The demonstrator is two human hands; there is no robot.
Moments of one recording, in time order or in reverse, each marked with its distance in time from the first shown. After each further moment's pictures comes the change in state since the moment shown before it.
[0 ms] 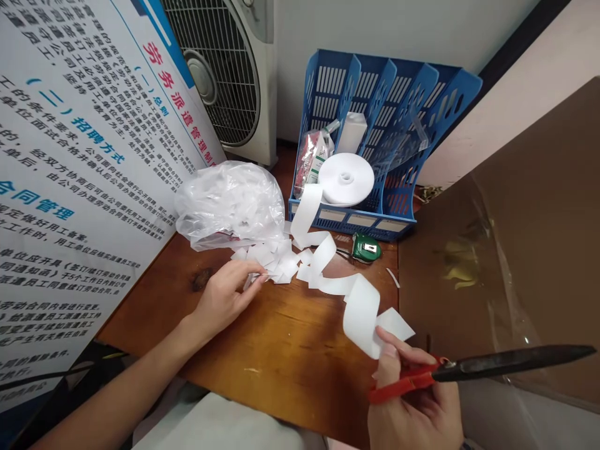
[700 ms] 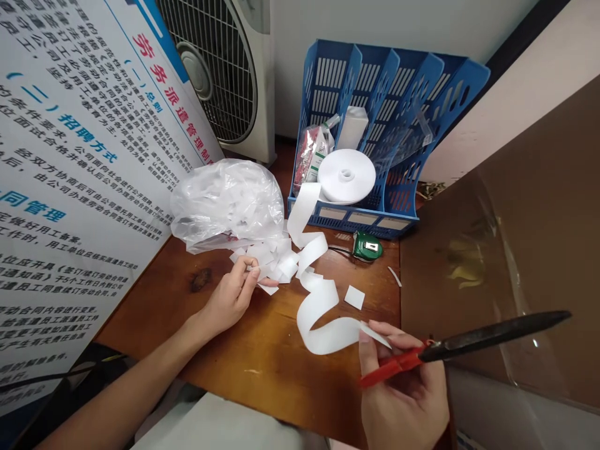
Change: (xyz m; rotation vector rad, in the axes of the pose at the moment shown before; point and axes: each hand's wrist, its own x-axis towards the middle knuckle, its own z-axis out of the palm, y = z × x) left_hand 0.000 0.003 0.005 -0.296 -0.232 -0.433; right_hand 0.007 0.003 0.006 0.118 -0.168 0.019
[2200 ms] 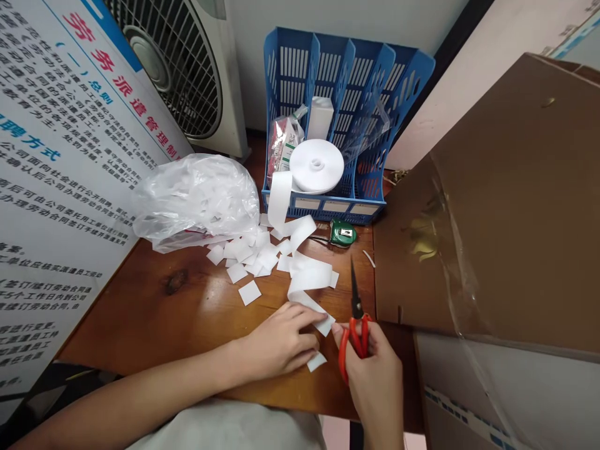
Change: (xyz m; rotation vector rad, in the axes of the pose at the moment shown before) left_hand -0.018 0.021 0.107 0.286 -0.500 0.698; right_hand -0.002 0.042 -0.047 -0.376 -0.311 0.447
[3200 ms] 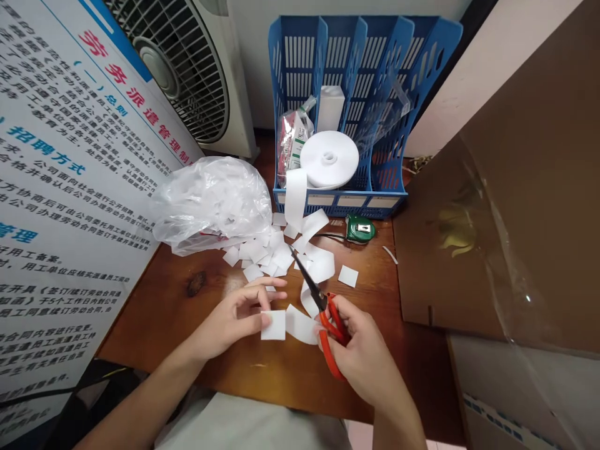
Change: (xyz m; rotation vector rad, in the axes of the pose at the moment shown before) left_hand -0.051 -0.003 -0.084 -1.072 0.348 -0.635; right_hand 0.007 -0.054 0.028 0.069 -0.656 -0.114
